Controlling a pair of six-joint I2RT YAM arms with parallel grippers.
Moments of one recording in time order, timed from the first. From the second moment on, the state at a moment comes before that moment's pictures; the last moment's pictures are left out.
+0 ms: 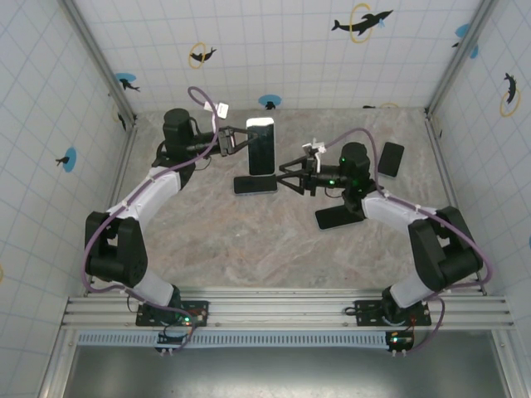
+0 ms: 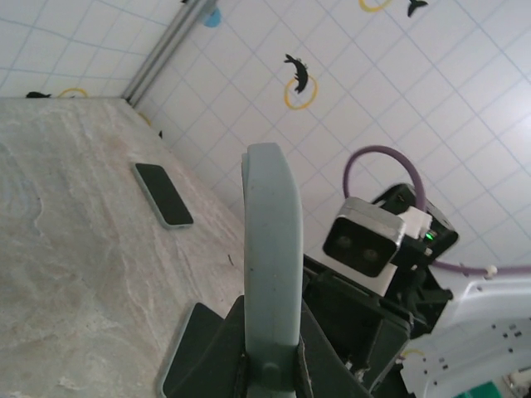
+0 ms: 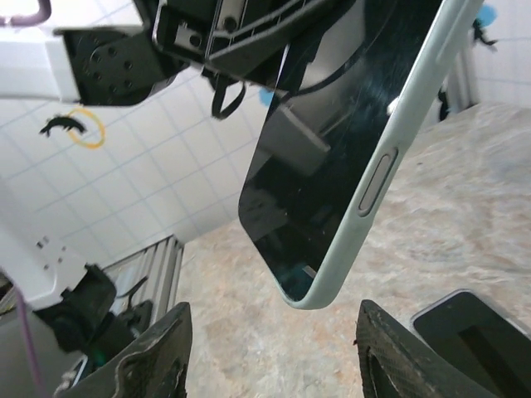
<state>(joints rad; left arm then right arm) -0.27 1.57 1.15 0.31 1.12 -0.62 0.46 1.56 0.84 0.63 -1.02 0.31</state>
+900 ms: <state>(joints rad) -0.27 1.54 1.15 0.31 1.22 -0.53 0.50 1.74 1.07 0.45 -1.27 0.06</state>
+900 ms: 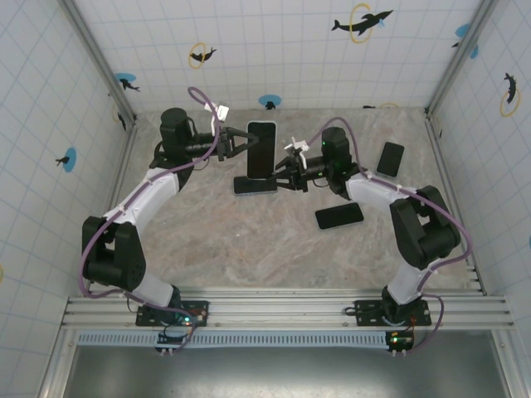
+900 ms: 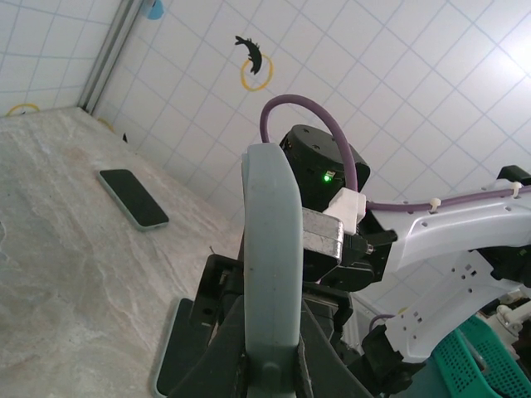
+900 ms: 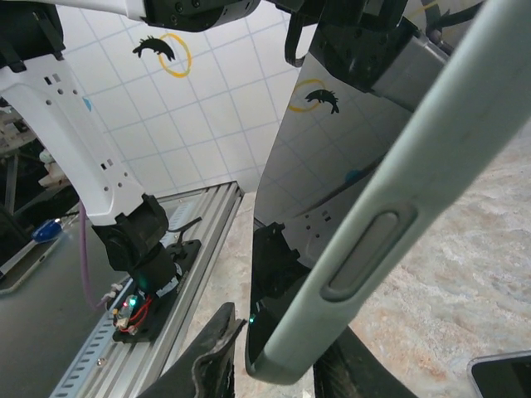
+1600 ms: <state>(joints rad) -0.27 1.54 1.15 0.33 1.23 -0.55 0.51 1.77 1.08 0.44 -1.31 0.07</state>
